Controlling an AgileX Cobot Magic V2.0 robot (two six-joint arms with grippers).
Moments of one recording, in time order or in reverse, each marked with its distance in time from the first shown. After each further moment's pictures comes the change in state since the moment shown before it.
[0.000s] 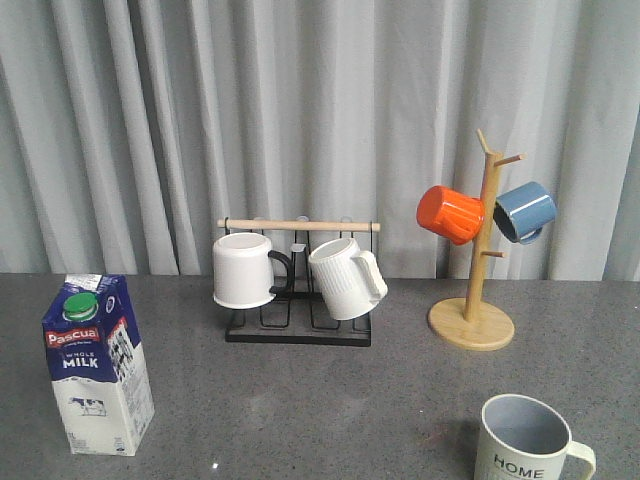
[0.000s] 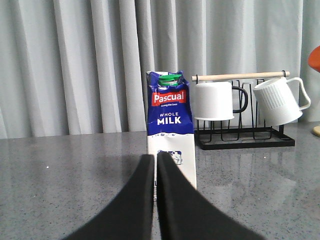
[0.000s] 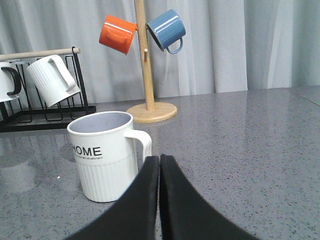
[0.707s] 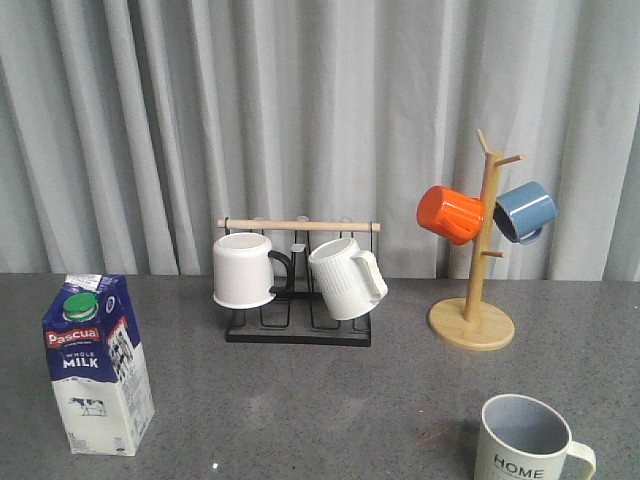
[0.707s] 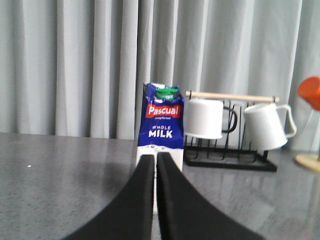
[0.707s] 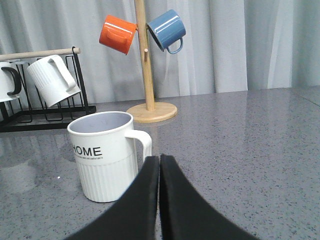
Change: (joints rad) left arm 0.000 0.000 0.000 -0.004 -0.046 -0.138; right arm 0.000 0.000 0.000 0.000 0.000 0.000
